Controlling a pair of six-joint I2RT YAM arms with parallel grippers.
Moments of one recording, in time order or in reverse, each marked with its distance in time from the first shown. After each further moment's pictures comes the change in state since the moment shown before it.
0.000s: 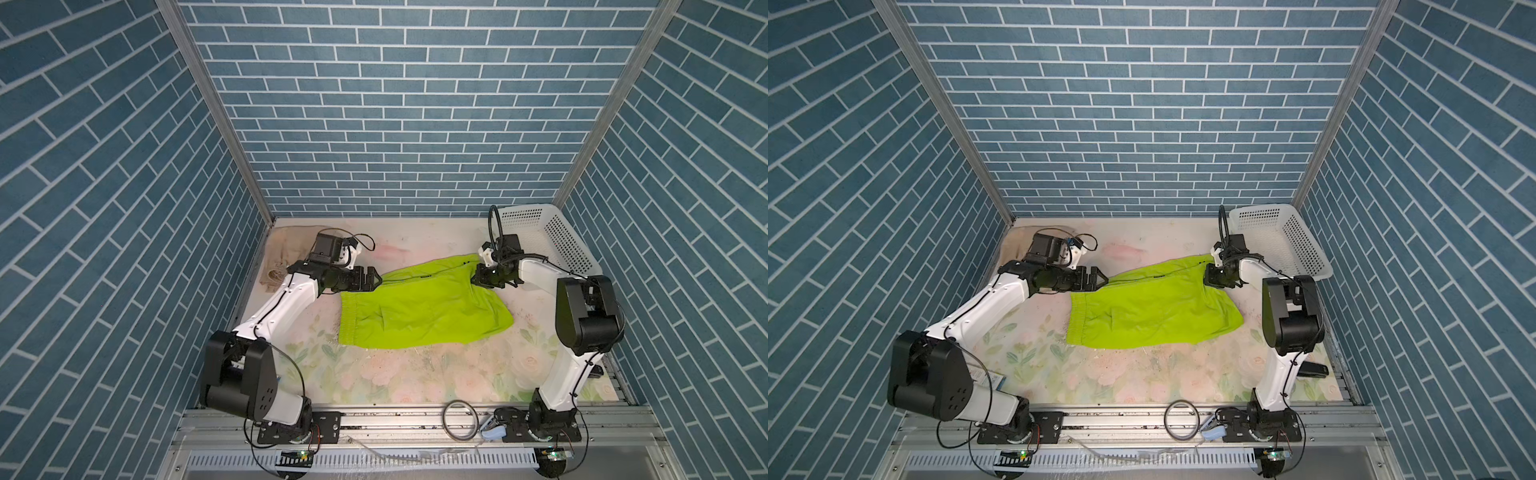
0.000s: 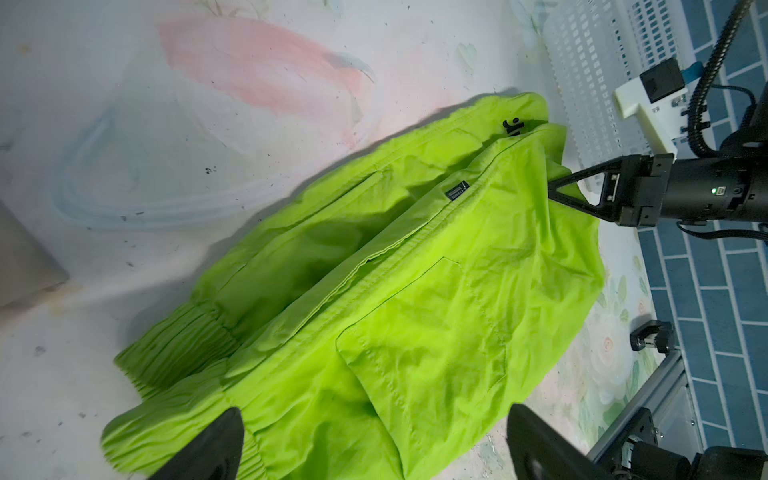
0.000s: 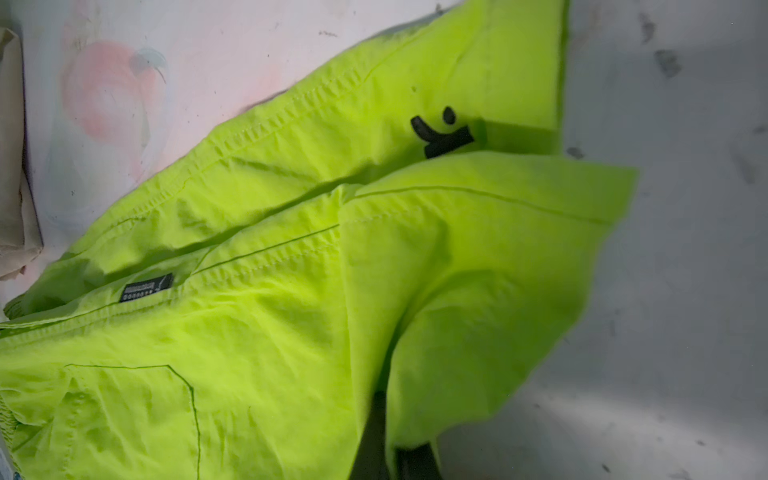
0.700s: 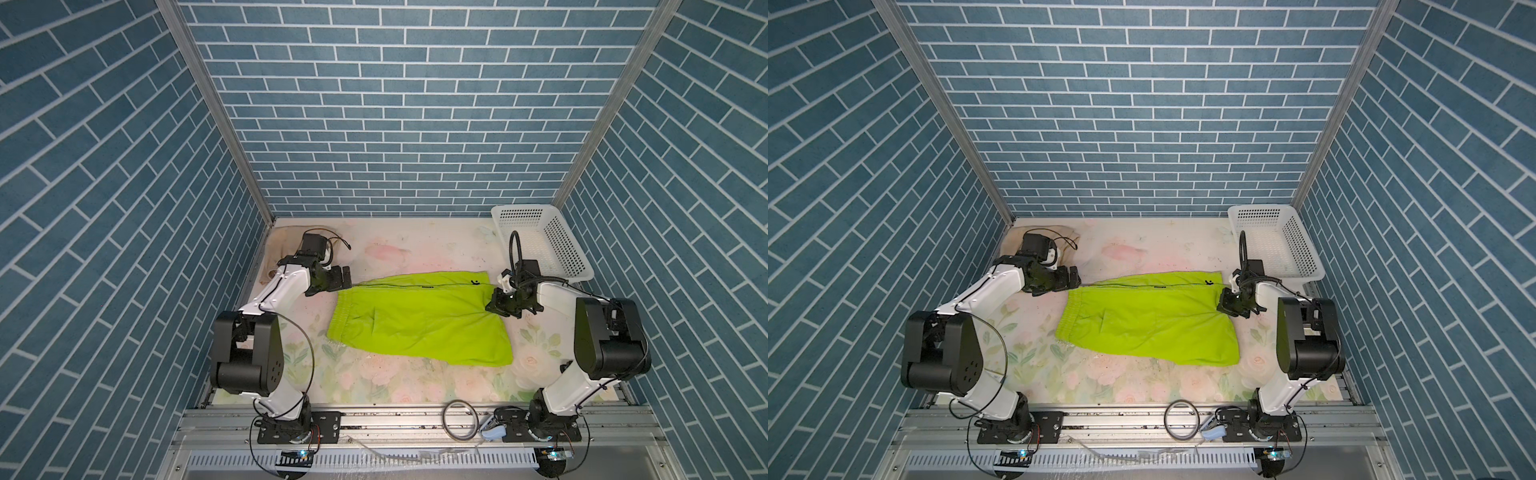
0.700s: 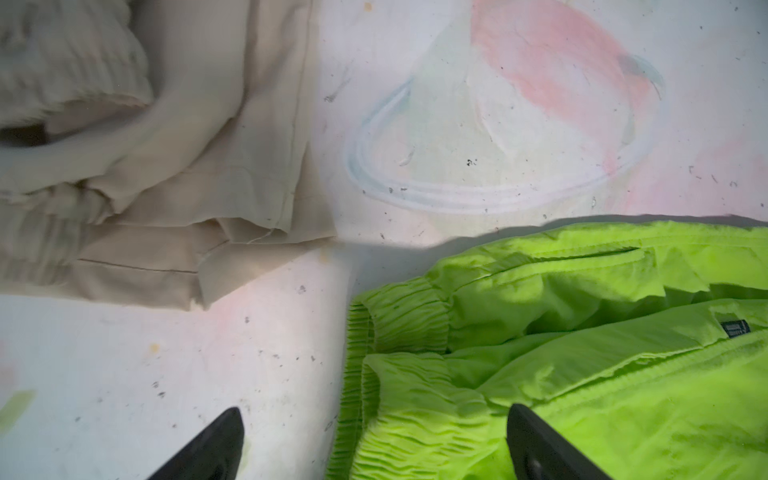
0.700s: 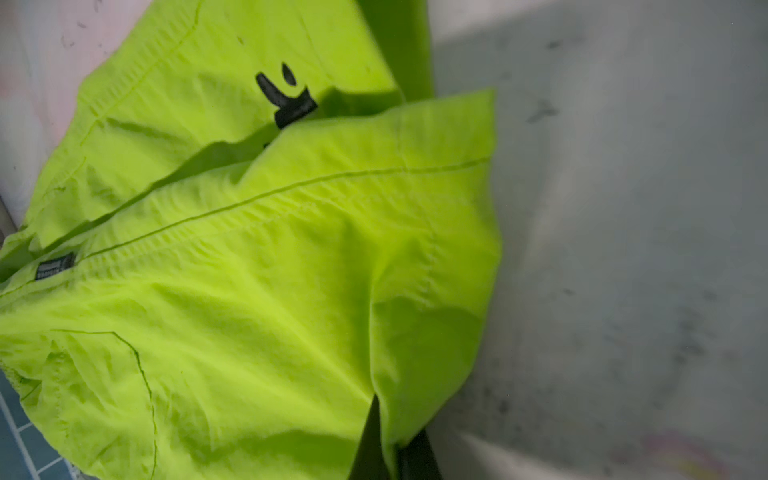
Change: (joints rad) left arm 0.151 0.106 0.031 -0.080 -0.272 -0.023; right arm -0.141 -0.223 -0.349 -0.019 -0.034 0.080
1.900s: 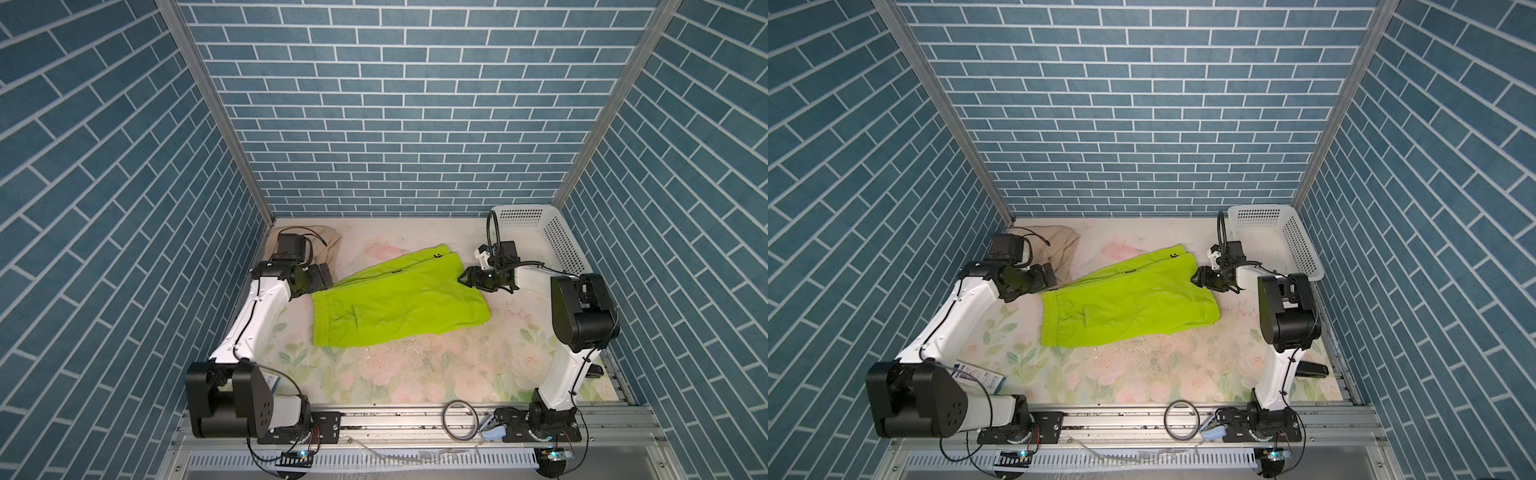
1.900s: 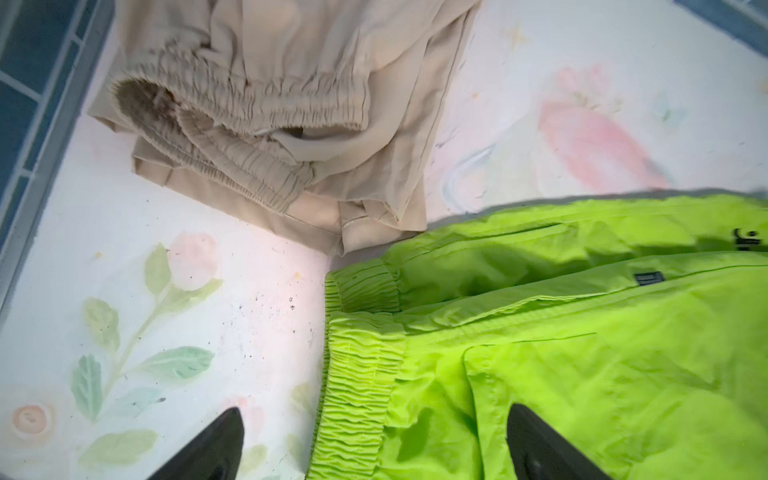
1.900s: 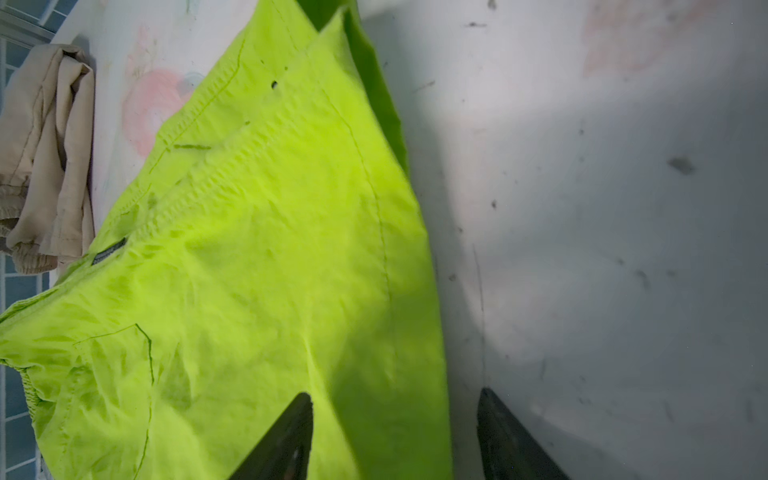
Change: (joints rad) left arm 0.075 -0.275 0.009 -0.189 -0.164 -0.117; right arm 0.159 0.261 0.266 0.241 -0.065 -0.006
